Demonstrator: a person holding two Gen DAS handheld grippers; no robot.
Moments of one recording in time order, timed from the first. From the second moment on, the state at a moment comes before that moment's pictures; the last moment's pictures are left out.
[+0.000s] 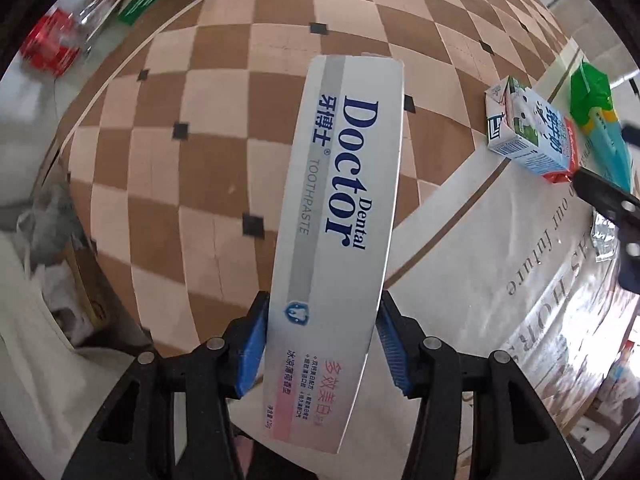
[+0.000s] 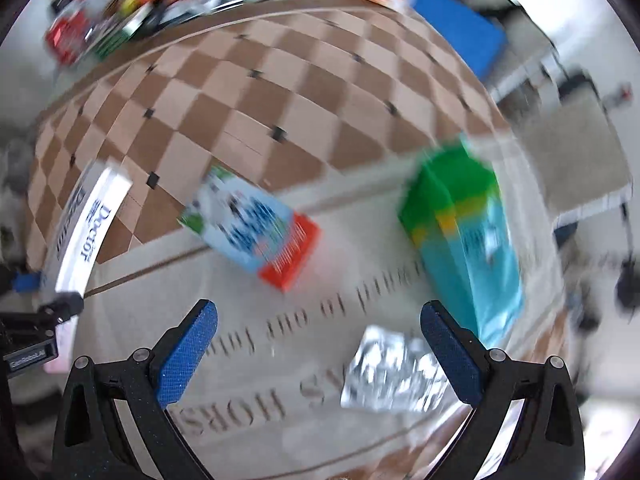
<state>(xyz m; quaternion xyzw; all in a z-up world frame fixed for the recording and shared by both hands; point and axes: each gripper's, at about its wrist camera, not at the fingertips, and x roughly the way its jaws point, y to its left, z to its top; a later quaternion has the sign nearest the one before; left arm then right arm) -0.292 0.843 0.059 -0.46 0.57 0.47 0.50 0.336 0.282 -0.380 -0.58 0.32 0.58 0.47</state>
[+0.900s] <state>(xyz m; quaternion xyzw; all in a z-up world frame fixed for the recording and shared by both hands) -0.301 0.796 0.116 -0.39 0.52 0.54 0.54 0.376 0.306 -0.422 -0.48 0.51 0.55 0.46</state>
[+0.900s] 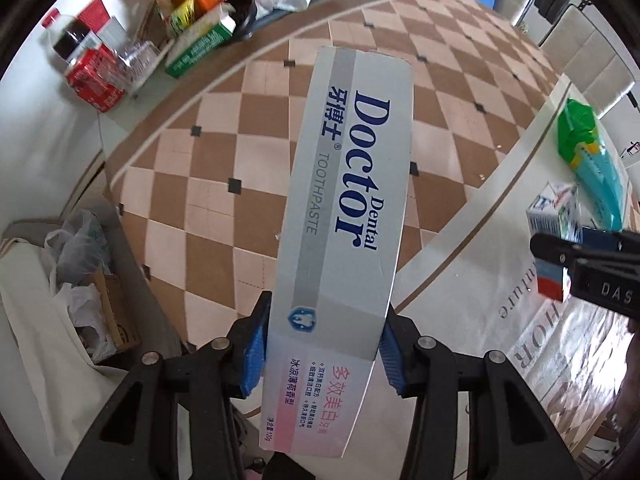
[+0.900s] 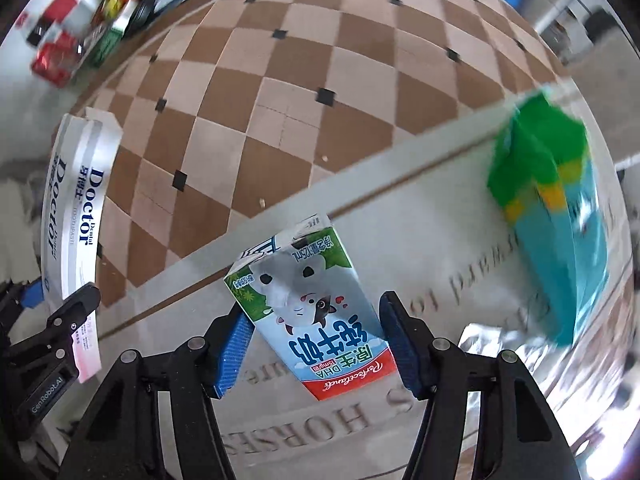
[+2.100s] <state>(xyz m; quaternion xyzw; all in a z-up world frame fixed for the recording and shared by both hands) -0.485 0.575 -0.027 -0.51 0.59 0.34 0.52 0.188 -0.207 -0.458 -0.29 0.69 0.43 0.50</state>
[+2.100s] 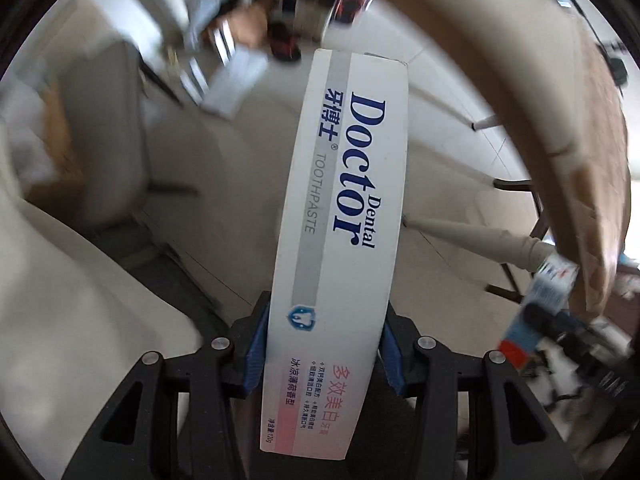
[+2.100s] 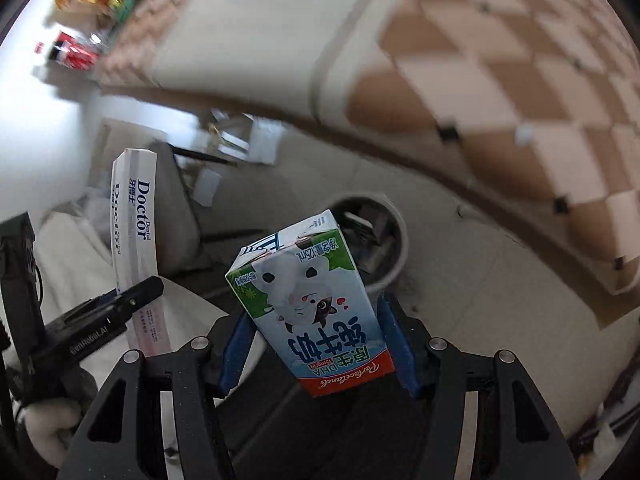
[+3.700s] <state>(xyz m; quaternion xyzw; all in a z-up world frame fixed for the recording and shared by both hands) -0.505 0.534 -0.189 -0.41 0.67 0.36 0.50 0.165 -0.233 -0.734 -0.37 0.71 0.30 0.51</state>
